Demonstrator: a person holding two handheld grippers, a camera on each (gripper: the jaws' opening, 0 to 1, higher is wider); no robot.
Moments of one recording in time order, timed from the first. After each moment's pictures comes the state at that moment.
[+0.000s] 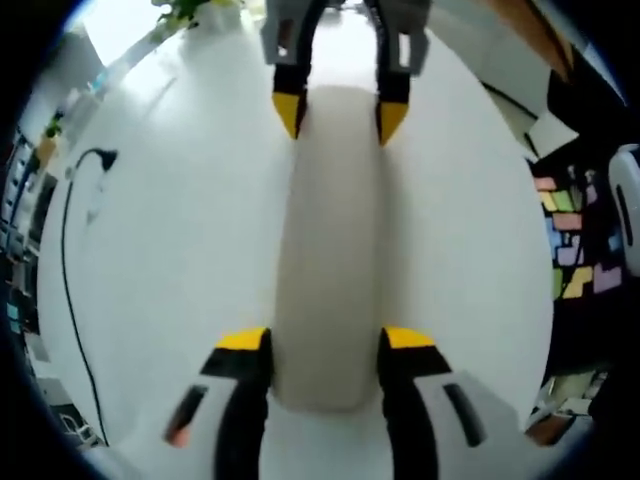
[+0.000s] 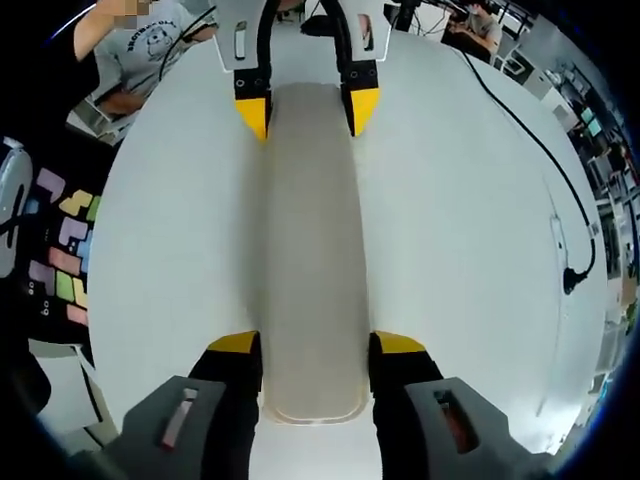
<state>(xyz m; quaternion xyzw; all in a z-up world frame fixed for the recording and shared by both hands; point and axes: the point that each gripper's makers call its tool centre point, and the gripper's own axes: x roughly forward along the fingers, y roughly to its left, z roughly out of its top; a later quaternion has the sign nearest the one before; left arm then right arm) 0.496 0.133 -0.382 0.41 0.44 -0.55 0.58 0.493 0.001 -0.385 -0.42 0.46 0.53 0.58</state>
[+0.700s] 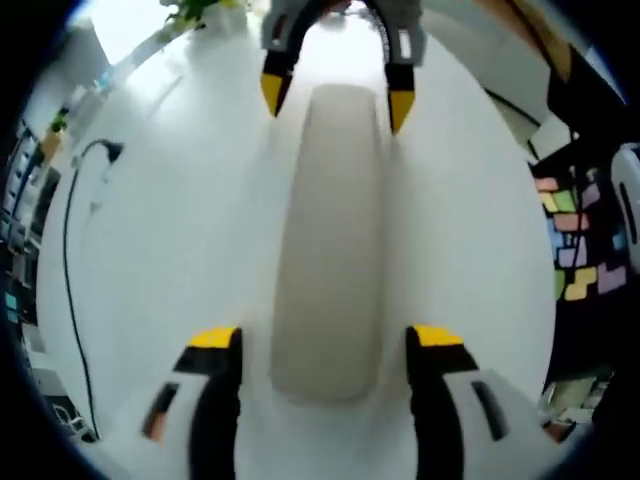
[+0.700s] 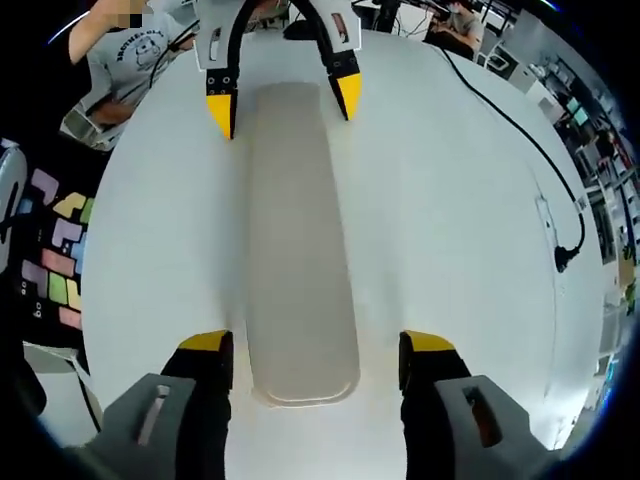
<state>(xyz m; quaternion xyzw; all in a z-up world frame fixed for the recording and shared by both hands) 0.507 0.148 -0.382 0.39 0.43 -0.55 0.61 0.497 -0.016 -0.379 -0.39 0.44 0.52 0.62</state>
